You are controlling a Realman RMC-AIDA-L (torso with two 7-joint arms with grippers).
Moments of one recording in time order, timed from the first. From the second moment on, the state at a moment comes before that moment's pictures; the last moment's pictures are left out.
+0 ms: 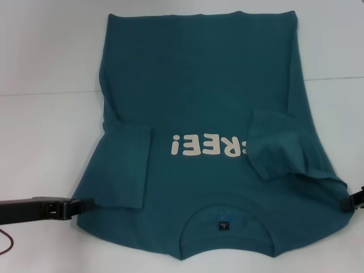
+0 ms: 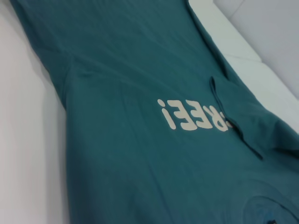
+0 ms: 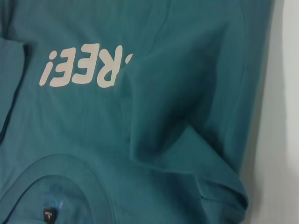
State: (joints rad) left arm -0.41 -2.16 0.75 1.03 2.25 1.49 -2.15; right arm 0.55 1.91 -0.56 -0.75 -2.56 -1.53 2.33
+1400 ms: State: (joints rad) left arm -0.40 -2.18 0.96 1.08 2.42 1.30 -2.37; right arm 0.57 1.91 -0.53 -0.78 -2.55 -1.58 2.31
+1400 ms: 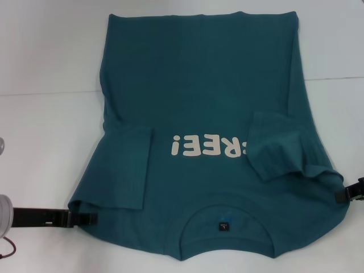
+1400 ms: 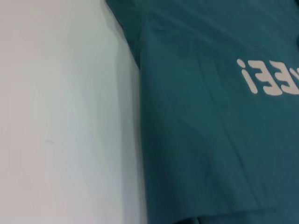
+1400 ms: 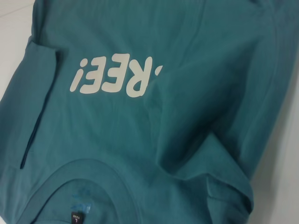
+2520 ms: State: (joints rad) left arm -0.42 -2.17 0.98 1.08 2.40 1.33 -2.40; right arm 0.56 1.90 -0.52 -0.77 -2.50 -1.59 2.28
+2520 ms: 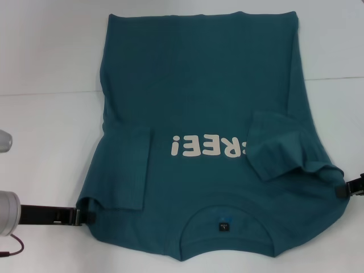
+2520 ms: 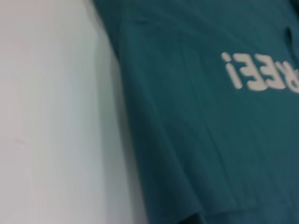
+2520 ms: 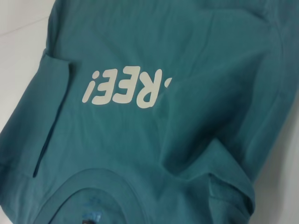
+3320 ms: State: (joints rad) left arm -0.37 -2.17 0.90 1.15 2.27 1.49 -2.37; right arm 0.51 1.89 -0.51 -0.77 -2.36 -1.69 2.25
